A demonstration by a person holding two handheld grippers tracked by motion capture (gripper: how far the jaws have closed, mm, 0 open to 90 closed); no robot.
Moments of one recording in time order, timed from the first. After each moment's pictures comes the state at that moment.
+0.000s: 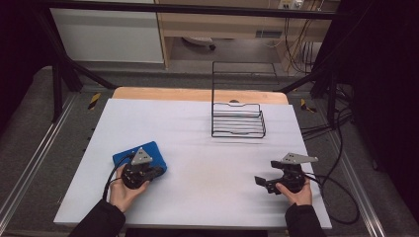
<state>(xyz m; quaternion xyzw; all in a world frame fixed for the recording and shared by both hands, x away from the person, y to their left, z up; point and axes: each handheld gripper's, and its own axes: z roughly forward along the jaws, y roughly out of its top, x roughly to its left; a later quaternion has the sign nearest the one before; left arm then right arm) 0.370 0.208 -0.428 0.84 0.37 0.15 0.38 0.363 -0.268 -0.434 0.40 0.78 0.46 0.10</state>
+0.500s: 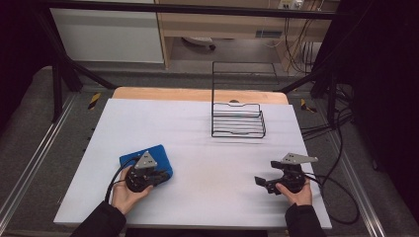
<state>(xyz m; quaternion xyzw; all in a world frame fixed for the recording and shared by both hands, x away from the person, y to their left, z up) 0.365 0.198 -0.432 0.86 0.33 0.11 0.38 0.363 -0.268 -0.434 0.40 0.79 0.46 0.10</state>
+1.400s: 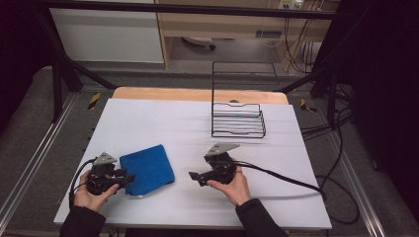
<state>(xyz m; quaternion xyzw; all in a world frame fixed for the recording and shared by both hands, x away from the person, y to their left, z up) 0.352 0.291 -0.425 0.80 0.48 0.12 0.34 0.389 -0.066 -0.414 0.32 0.83 0.45 0.06</state>
